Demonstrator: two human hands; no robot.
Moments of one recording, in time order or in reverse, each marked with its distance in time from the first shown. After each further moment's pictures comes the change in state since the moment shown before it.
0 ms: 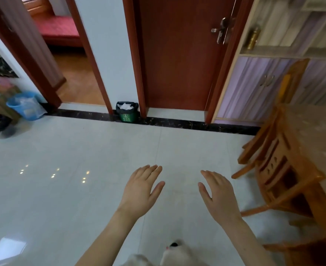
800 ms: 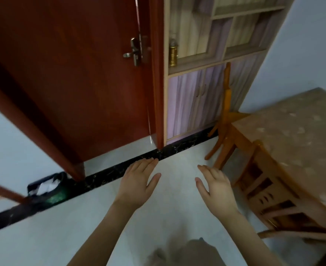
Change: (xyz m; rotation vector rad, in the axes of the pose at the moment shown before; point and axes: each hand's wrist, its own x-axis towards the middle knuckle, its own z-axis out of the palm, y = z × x) left_hand 0.594 -0.057 0.041 -0.045 -0.181 0.511; right_hand 0.429 0.122 -0.012 -0.116 0.316 0.474
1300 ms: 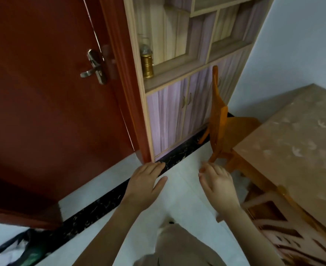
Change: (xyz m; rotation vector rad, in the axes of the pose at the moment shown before) left_hand 0.304 -0.063 0.055 -0.069 -0.133 0.195; right_hand 0.262 0.078 0.048 -0.041 -0.052 0.257
